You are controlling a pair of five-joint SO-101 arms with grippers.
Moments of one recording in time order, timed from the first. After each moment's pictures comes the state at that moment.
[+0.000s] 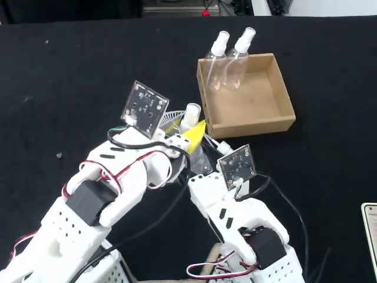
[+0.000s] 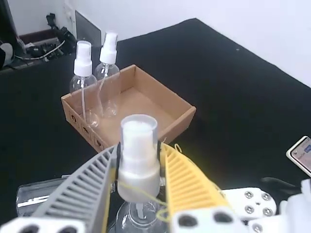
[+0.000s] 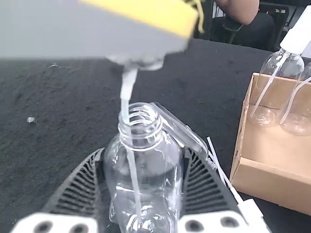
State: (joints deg) left arm 34.0 -57.4 38.4 45.6 5.1; right arm -28.0 -103.2 82.1 53.1 -2.5
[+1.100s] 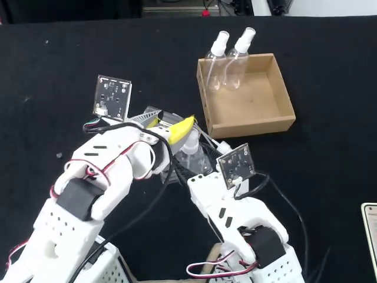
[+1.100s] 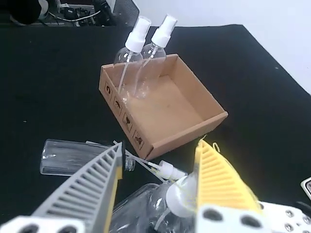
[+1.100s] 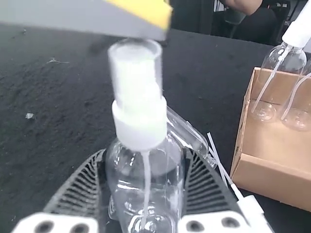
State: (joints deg) left arm 25.7 -59.9 40.4 51.3 14.8; right arm -28.0 -103.2 82.2 53.1 -2.5
